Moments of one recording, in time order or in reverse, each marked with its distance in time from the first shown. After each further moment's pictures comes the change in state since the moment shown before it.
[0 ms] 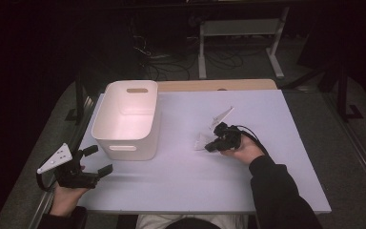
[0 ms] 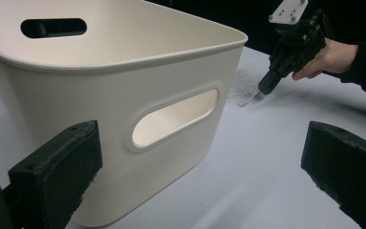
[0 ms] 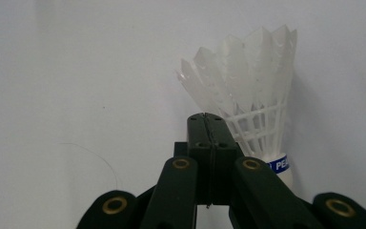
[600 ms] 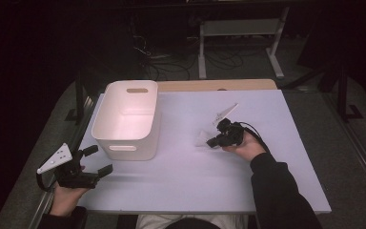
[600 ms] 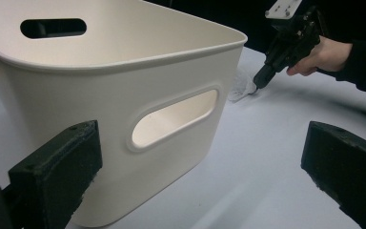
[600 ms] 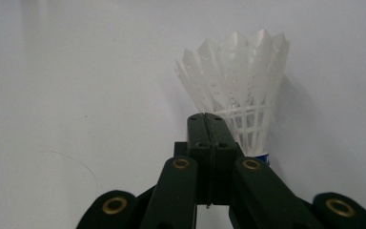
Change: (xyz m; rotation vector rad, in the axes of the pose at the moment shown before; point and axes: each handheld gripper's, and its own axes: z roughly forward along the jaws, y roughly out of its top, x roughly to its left) left arm 0.000 0.000 0.000 0.000 -0.002 0.000; right arm -0.012 -0.002 -0.007 -0.040 -0.019 0.038
